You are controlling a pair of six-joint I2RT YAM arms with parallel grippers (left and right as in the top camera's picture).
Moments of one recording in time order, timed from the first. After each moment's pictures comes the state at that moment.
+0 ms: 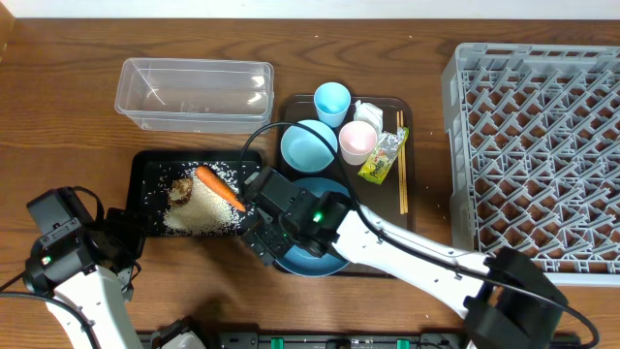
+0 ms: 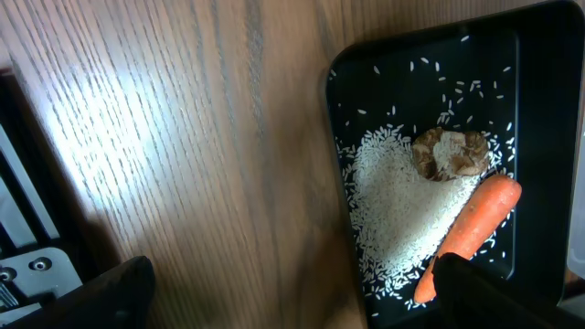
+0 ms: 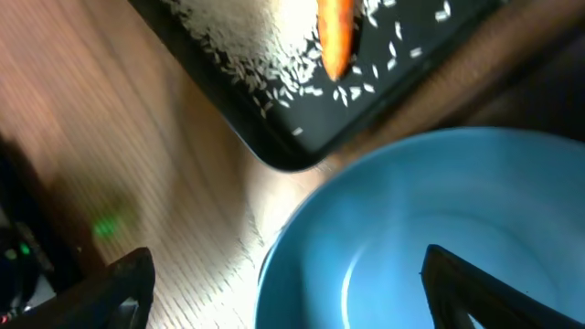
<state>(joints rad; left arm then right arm) 0.61 1.01 0.87 -1.15 0.05 -0.78 1.03 1.78 1.29 -0.58 -0.12 0.26</state>
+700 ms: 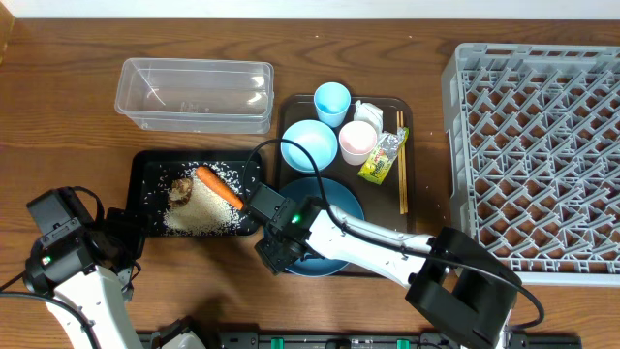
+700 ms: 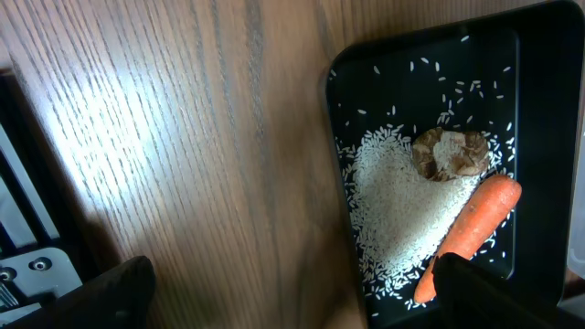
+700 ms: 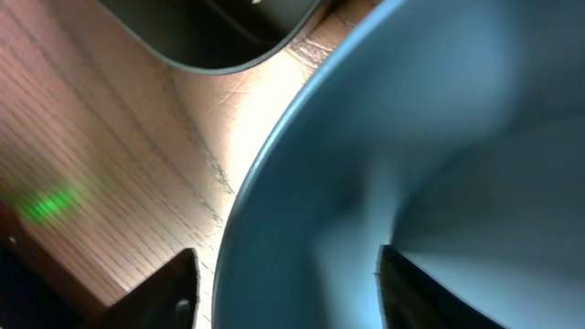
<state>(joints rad) 0.61 1.01 0.87 -1.15 0.05 -0.78 1.05 1.96 1.30 -0.65 -0.19 0.41</state>
